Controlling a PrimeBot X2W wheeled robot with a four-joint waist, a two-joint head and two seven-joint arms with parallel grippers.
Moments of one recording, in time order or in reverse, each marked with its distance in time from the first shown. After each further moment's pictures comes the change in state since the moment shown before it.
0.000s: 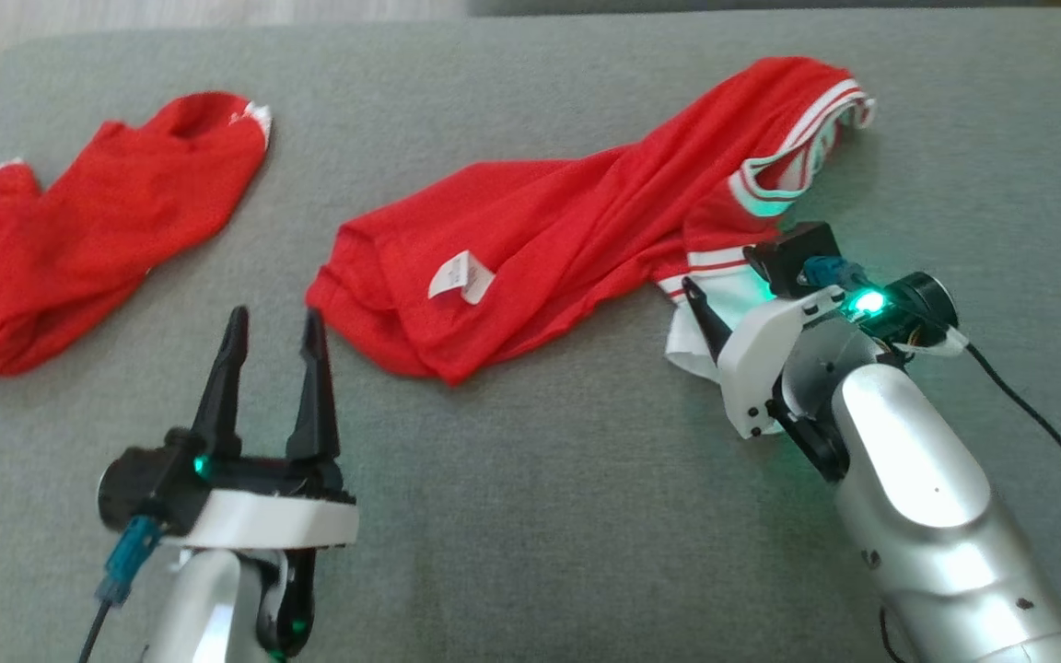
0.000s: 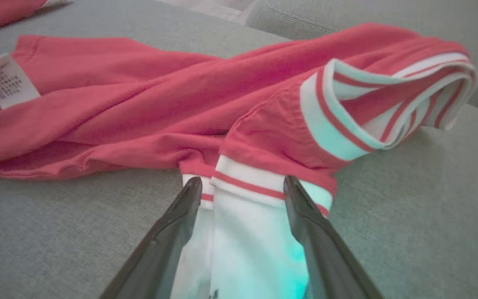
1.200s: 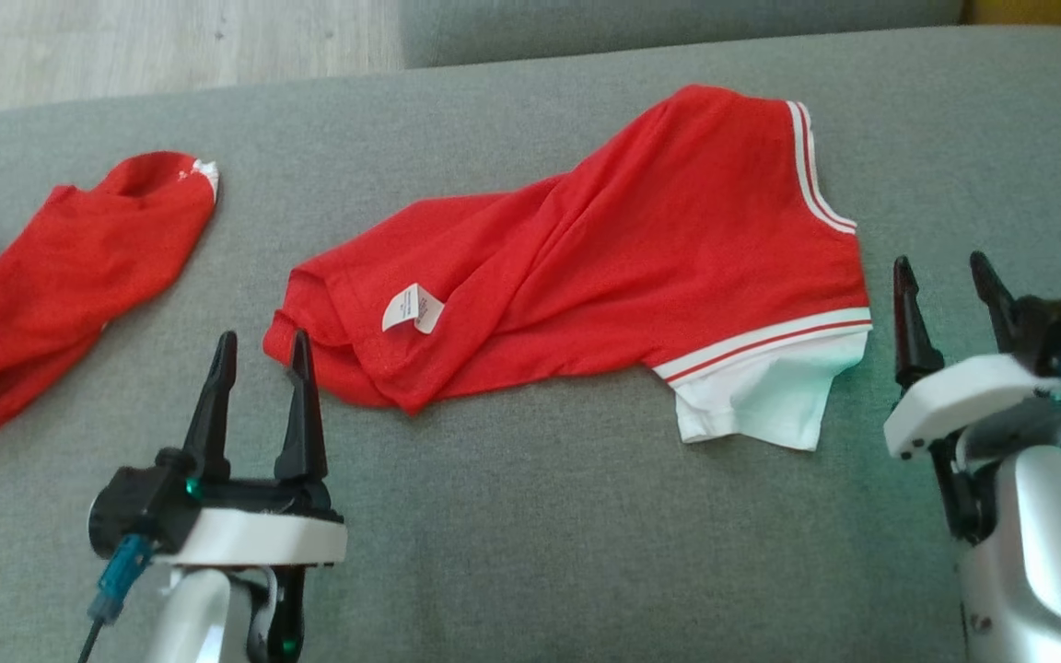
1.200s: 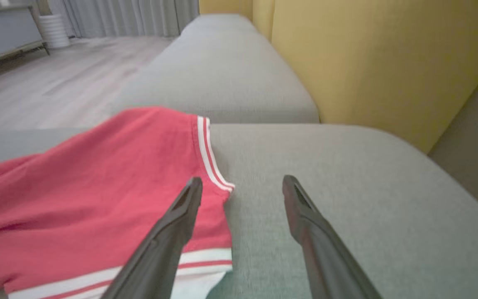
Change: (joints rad) left arm 0.021 0.003 0.019 0.025 0.000 -0.001 0.000; right arm 0.232 0.022 -0.445 -0.200 -0.056 0.000 -0.286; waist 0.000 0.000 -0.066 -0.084
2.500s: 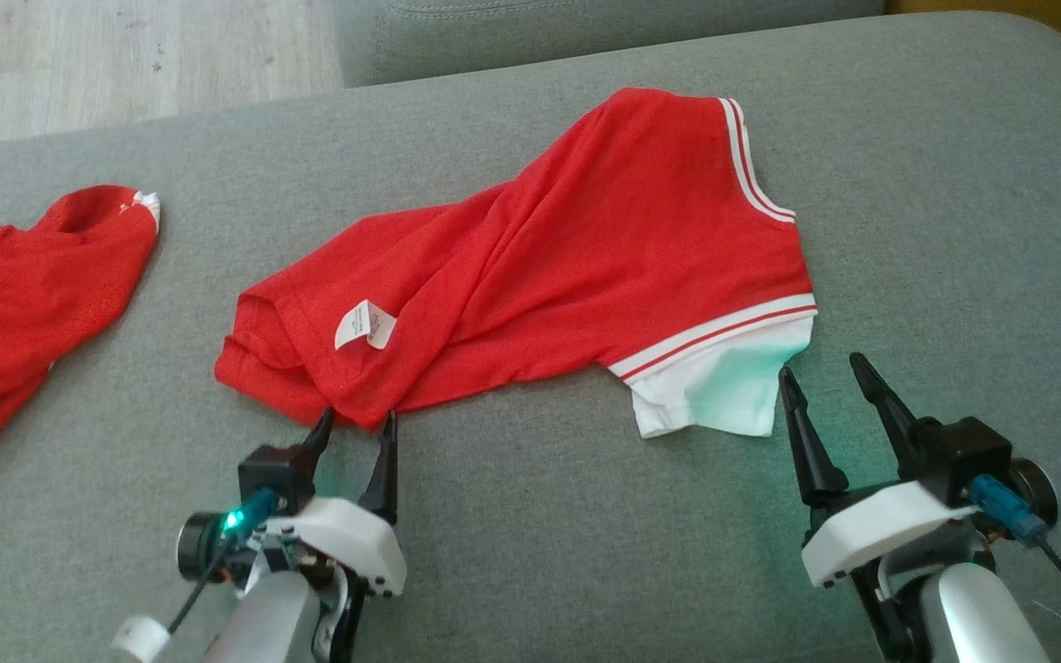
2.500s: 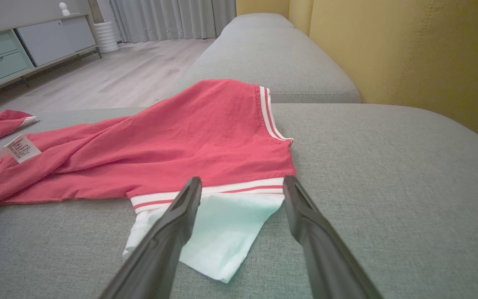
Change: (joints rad) left arm -0.157 0.002 -0.217 0.457 -0.030 0.107 0.116; right arm 0.259 0.006 0.223 -0.201 0.090 0.000 -0.038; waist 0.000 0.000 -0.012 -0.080
